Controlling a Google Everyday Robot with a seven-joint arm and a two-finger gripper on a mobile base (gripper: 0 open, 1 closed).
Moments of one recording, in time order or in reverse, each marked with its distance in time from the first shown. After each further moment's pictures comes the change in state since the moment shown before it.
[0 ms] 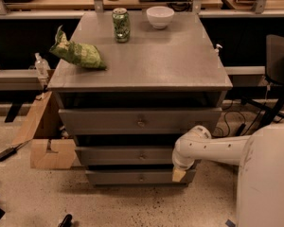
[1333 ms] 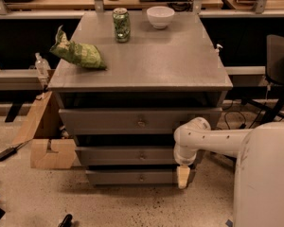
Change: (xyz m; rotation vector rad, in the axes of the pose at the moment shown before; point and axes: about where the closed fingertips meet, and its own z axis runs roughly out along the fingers) arm 0.014 0.000 -0.017 -0.112 0.064 -0.065
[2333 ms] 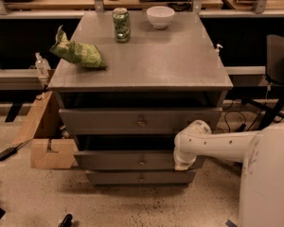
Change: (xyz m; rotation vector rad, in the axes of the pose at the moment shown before) arm -0.004 0.007 -0.002 0.074 0.004 0.034
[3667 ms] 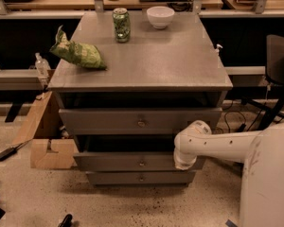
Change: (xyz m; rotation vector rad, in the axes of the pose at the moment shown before) arm 0.000 -0.001 -0.007 0.000 0.000 0.000
